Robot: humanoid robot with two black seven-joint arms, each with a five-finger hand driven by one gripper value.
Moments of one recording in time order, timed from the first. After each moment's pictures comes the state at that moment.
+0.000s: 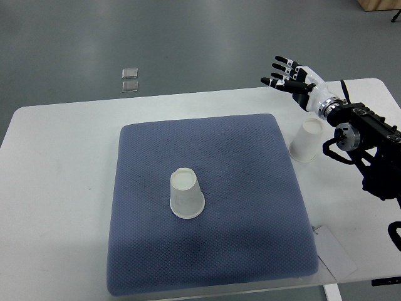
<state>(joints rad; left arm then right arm) -0.01 0.00 -0.04 -0.21 0.05 0.10 -0.05 0.79 -0.20 0.91 0.64 -0.58 0.13 0.12</state>
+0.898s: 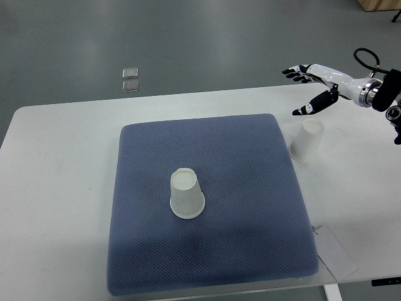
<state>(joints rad) -0.01 0.00 -0.04 -0.21 0.05 0.10 -0.05 0.89 -0.62 0.50 0.93 -1.23 0.21 0.19</state>
